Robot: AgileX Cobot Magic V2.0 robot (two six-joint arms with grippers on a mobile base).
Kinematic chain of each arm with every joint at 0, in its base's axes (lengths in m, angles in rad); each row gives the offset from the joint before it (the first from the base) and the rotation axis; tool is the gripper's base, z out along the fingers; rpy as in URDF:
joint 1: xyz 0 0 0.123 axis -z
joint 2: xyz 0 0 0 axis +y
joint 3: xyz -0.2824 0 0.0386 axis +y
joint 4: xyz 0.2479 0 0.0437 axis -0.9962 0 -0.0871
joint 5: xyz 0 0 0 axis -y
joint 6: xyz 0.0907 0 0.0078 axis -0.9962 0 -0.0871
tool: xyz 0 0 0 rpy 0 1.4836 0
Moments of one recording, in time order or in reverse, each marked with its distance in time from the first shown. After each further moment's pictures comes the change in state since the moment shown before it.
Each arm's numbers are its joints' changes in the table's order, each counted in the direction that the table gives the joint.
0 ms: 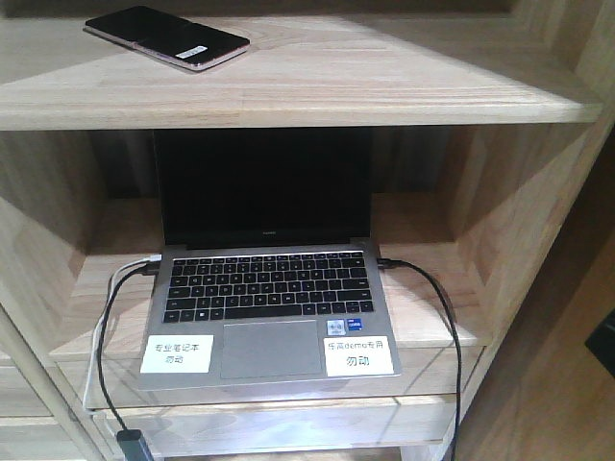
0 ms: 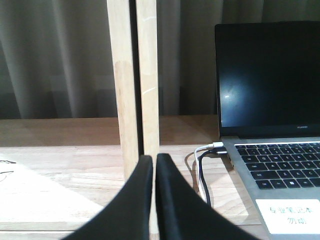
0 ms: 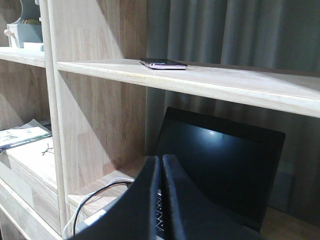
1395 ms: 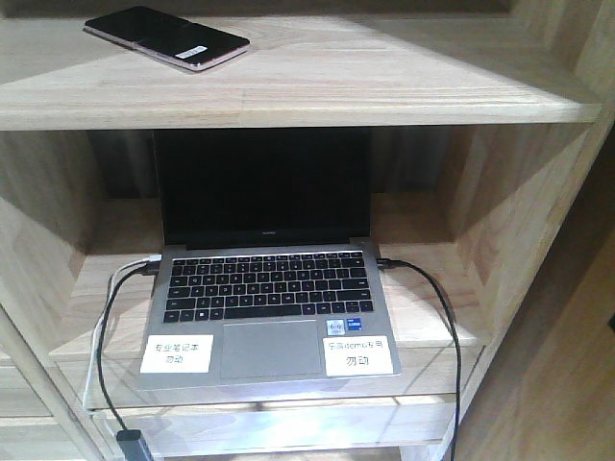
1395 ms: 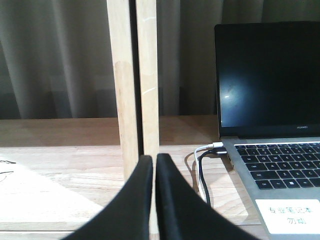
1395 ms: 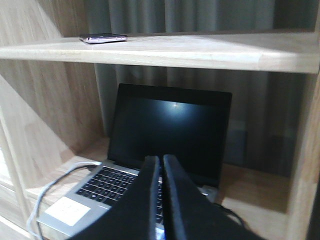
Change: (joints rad) left arm 0.000 0.000 0.000 0.000 0.000 0.000; right arm 0.024 0.000 0.000 0.736 -0.011 -0.778
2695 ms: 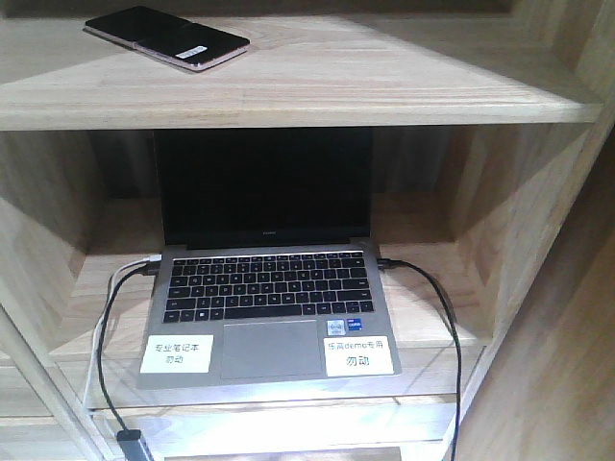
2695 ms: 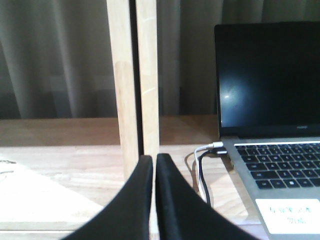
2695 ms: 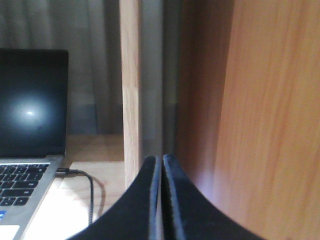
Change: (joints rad) left arm 0.000 0.000 0.000 0.000 0.000 0.000; right arm 0.498 -0.256 0.444 0.005 0.207 0.060
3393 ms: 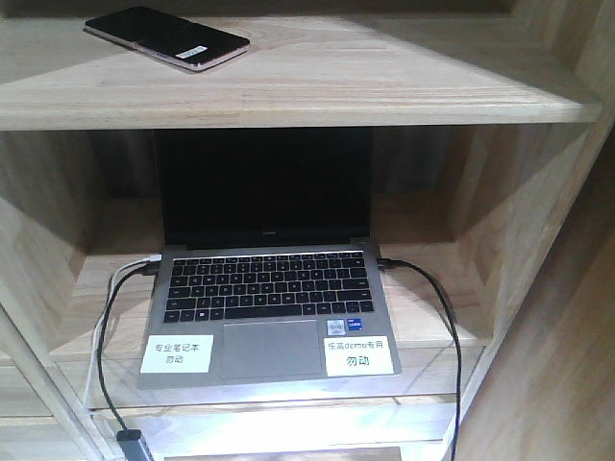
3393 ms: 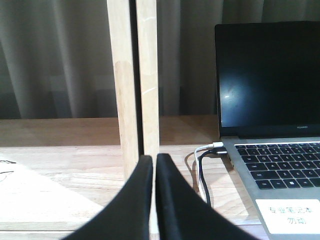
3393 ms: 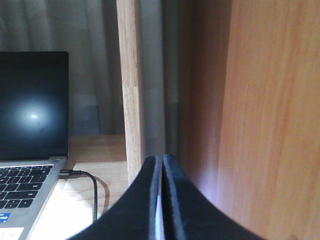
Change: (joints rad) left arm 0.000 0.000 0.000 0.000 0.000 0.000; right arm 0.000 0.000 0.000 0.000 0.000 -0.012
